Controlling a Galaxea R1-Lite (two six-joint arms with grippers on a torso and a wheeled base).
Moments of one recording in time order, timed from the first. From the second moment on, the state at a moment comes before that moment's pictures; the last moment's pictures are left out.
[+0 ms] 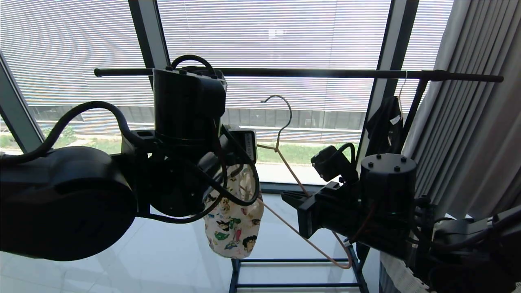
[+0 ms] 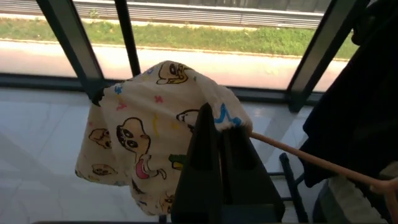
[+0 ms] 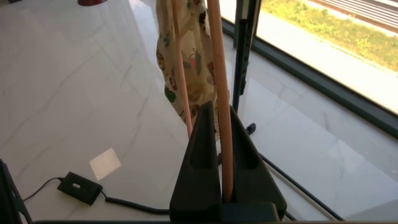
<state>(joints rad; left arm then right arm) -0.77 1.68 -1.13 -0.28 0.61 -0.17 0.89 1.84 -0.81 -0.82 0.06 0.15</state>
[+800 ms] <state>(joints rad) -0.88 1.53 -1.05 -0.23 0.45 -0.17 0.90 1.87 -0.83 -0.87 0.02 0.14</state>
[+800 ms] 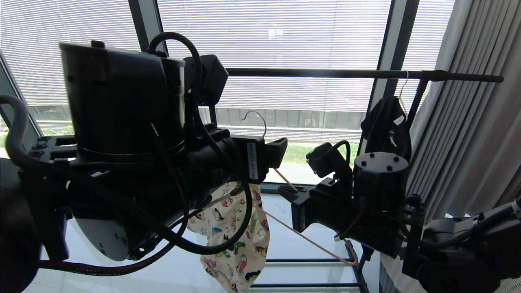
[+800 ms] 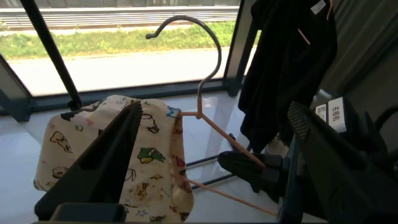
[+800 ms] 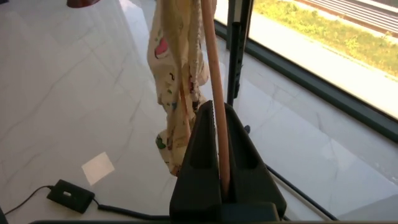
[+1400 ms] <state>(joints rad) -0.45 1.32 -0.76 -0.26 0.04 0.04 0.88 1.85 -0.67 -1.12 0.02 0.03</state>
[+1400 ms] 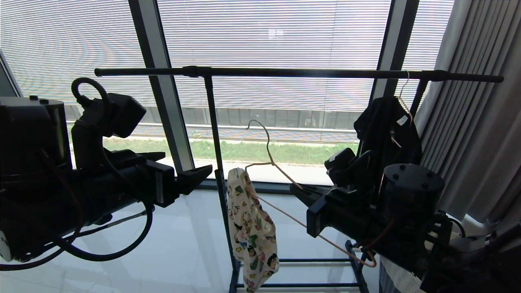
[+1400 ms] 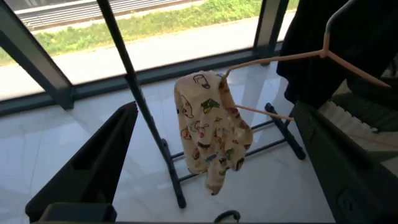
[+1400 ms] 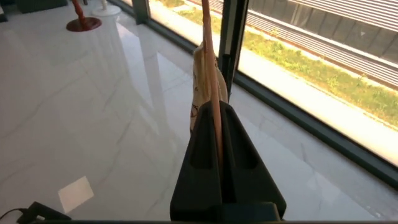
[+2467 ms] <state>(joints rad) -0.22 1.53 -0.79 -0.38 -0.51 0.19 0.86 1.76 -0.62 -1.25 0.14 -0.11</state>
